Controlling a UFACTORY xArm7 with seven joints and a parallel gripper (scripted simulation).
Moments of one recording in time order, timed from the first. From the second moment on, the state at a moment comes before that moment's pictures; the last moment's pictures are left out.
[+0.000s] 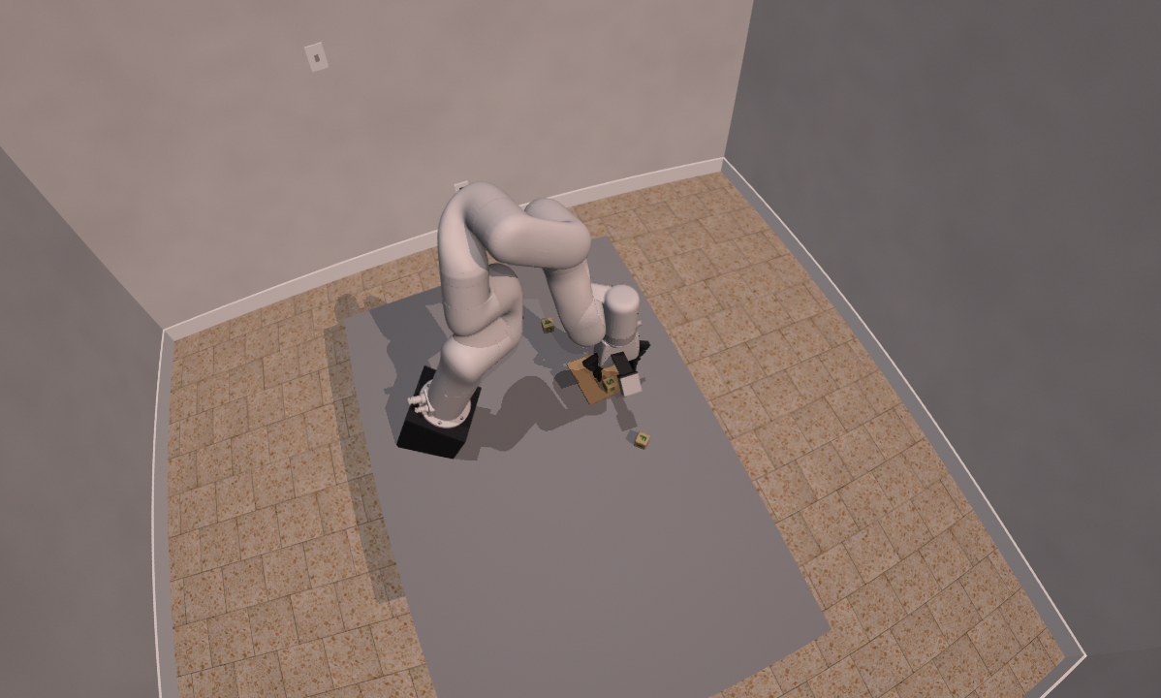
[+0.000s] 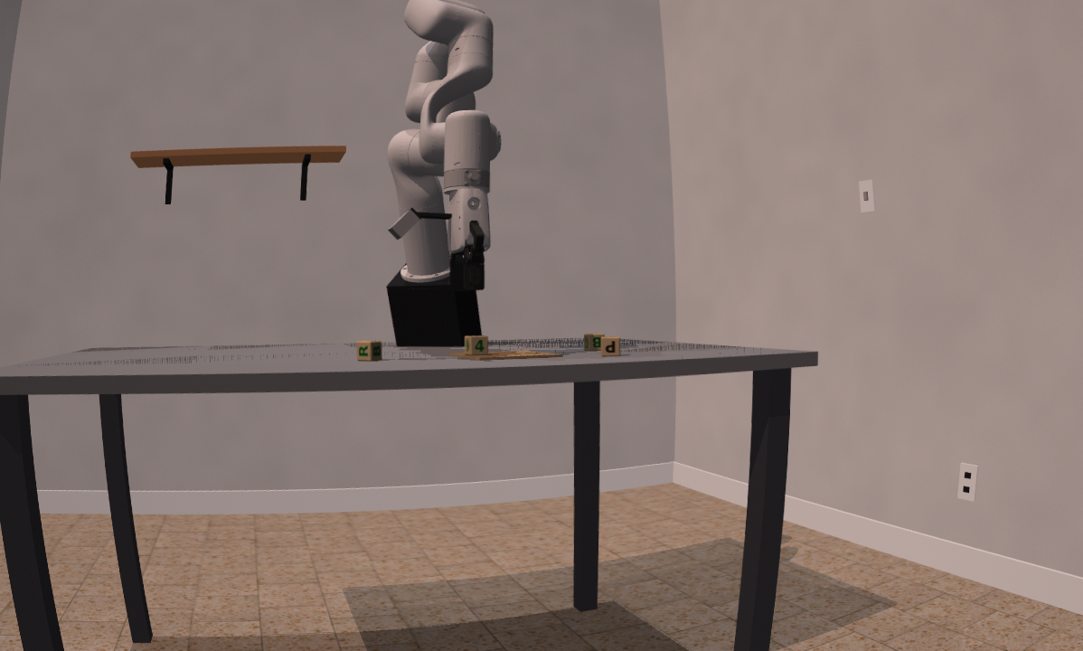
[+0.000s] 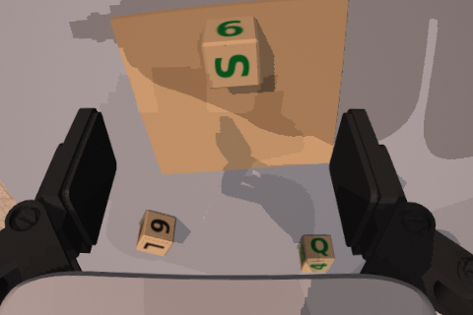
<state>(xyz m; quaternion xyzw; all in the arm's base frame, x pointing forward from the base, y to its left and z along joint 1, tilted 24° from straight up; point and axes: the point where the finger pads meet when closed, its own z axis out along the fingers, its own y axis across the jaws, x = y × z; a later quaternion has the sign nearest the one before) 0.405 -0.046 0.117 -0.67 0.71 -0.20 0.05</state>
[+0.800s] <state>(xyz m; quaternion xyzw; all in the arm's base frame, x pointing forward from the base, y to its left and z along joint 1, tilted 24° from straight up) 0.405 -0.168 0.143 -0.42 0.88 -0.18 0.11</state>
